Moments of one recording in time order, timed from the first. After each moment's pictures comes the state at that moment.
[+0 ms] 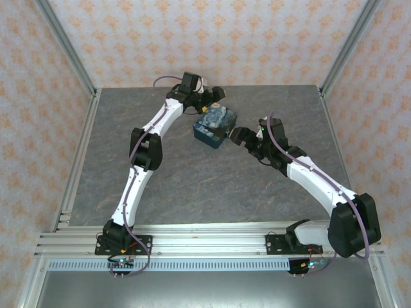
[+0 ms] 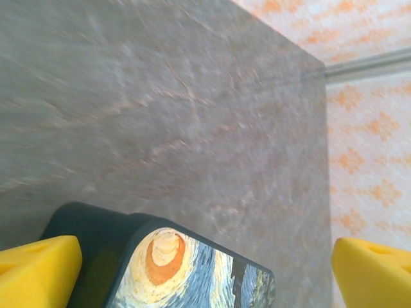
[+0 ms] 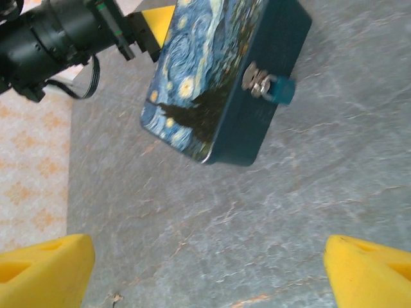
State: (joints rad) left arm -0.31 2.69 2.54 -0.54 0.57 -0.80; right arm 0.37 1.27 0.86 -0.24 -0.22 0.84
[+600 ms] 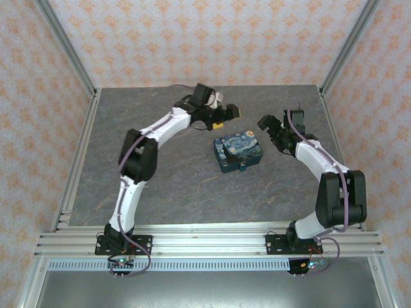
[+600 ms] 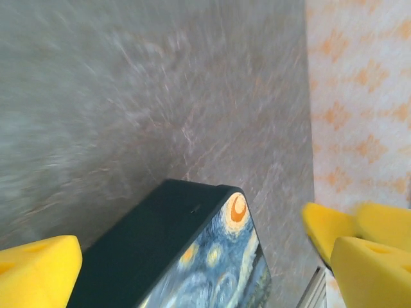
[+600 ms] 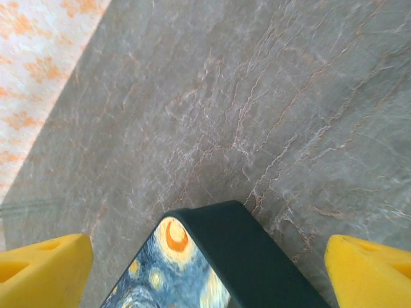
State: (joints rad) left arm -0.44 2.20 1.89 -0.42 0.54 -0.77; right arm 0.08 1.53 0.98 -0.22 -0.21 0.85
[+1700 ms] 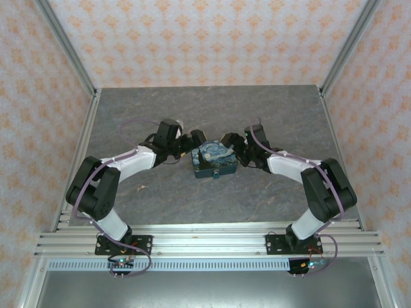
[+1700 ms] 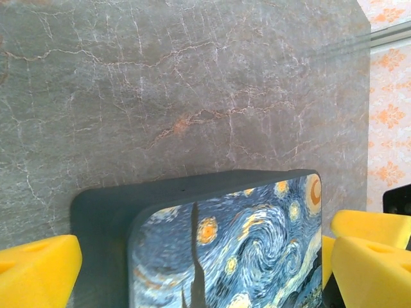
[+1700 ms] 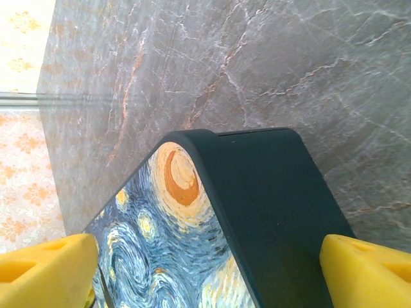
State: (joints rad) left arm -0.41 1.64 0.93 0.01 0.28 -0.92; right arm 0.44 1.60 0.82 0.07 -0.25 1.10
